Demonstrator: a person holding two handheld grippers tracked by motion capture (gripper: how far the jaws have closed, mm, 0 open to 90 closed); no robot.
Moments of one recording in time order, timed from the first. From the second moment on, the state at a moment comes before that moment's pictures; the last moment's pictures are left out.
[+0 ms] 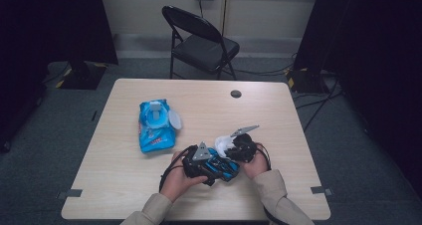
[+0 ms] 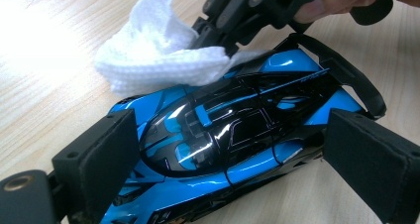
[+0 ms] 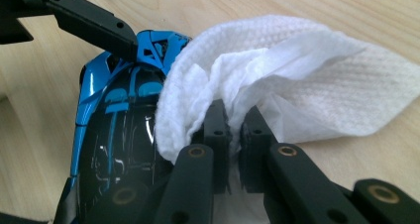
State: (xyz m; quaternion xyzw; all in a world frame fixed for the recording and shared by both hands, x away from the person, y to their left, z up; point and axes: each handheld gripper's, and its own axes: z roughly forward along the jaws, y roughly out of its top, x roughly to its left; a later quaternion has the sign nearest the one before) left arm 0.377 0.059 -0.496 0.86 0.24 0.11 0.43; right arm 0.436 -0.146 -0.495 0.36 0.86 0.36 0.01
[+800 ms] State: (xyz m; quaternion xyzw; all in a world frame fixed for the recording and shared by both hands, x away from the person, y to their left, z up) left arm 0.376 0.056 -0.498 0.86 0.22 0.11 0.44; right arm 0.462 -0.114 -0.494 0.38 0.86 0.35 0.00
